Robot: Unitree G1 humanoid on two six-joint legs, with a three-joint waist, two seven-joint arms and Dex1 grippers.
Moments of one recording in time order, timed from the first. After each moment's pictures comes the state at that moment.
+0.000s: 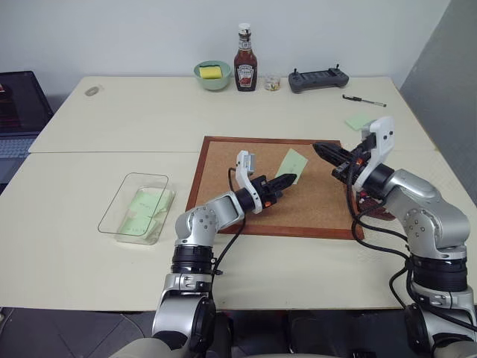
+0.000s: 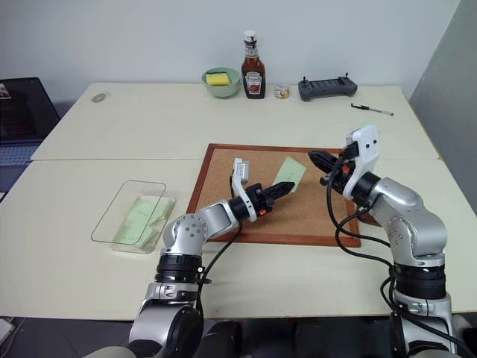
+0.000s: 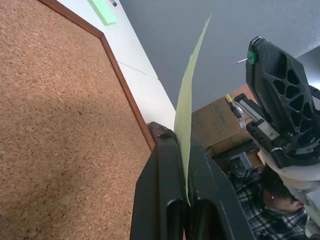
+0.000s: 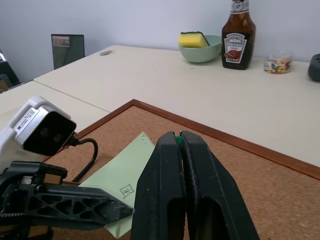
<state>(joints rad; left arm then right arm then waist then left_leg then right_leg) -0.62 -0.07 0.14 0.22 -0.73 0.92 -0.48 -0.48 -0.50 -0.17 -0.24 0.51 0.70 0.57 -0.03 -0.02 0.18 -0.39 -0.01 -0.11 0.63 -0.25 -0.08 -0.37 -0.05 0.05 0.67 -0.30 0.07</state>
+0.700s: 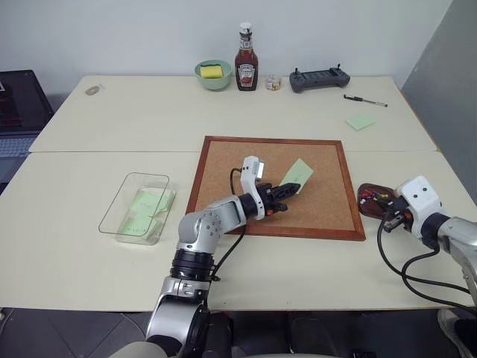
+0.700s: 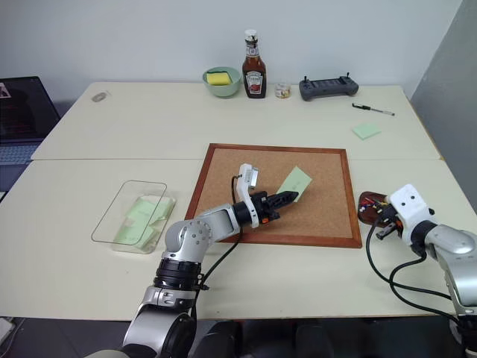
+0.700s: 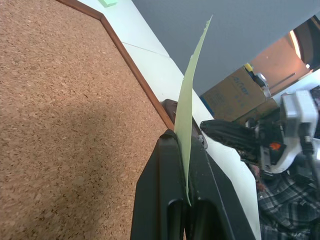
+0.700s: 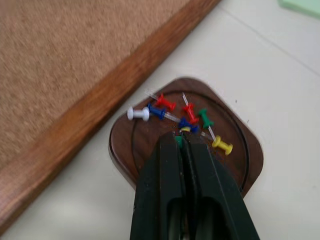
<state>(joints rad) -0.58 -0.02 0.01 0.17 -0.63 0.86 -0.53 -0.06 -0.82 -0.16 -0.17 0.17 0.51 0.61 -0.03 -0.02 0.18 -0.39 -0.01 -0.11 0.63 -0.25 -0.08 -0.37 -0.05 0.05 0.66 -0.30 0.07</state>
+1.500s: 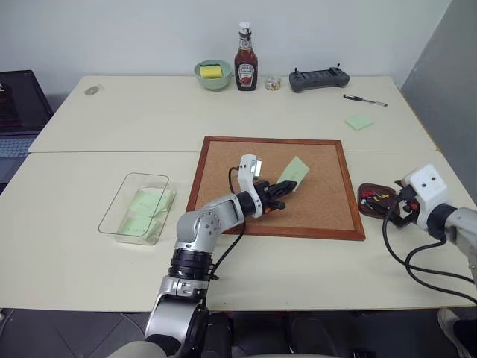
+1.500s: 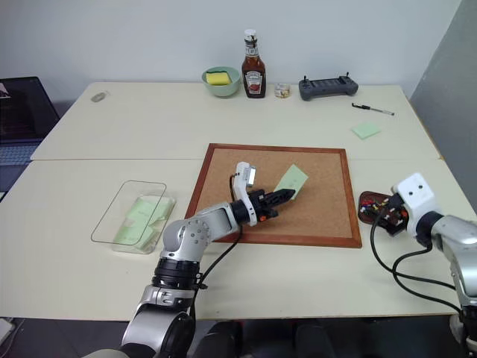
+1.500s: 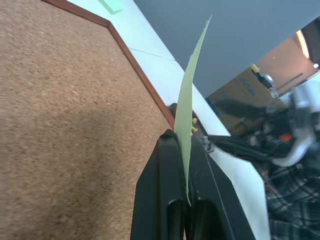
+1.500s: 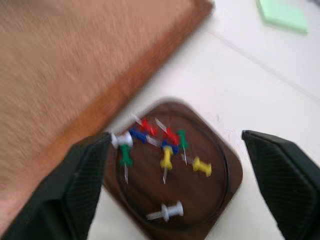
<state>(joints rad) -0.59 0.02 0.01 0.14 -0.60 0.84 -0.50 -0.15 -0.85 -0.24 -0.22 0.26 0.56 0.70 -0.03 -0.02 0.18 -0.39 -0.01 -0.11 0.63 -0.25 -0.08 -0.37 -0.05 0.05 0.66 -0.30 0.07</state>
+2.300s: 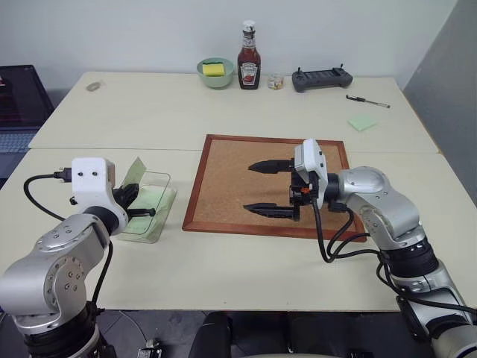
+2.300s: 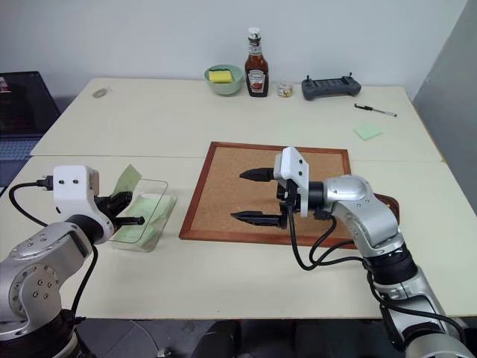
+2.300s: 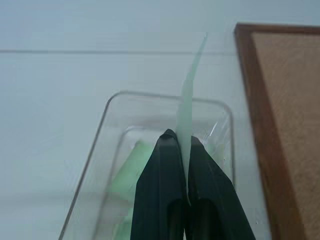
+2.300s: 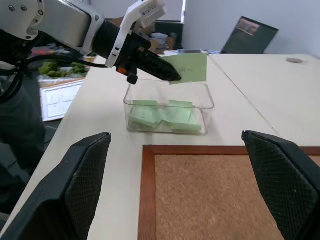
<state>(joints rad) -0.20 0.50 0.50 -0.64 -0.50 1.30 -0.09 -0.64 -0.43 0.26 -0.14 0.44 0.41 1.06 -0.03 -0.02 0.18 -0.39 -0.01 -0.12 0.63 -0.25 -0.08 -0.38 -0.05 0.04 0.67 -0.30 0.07</state>
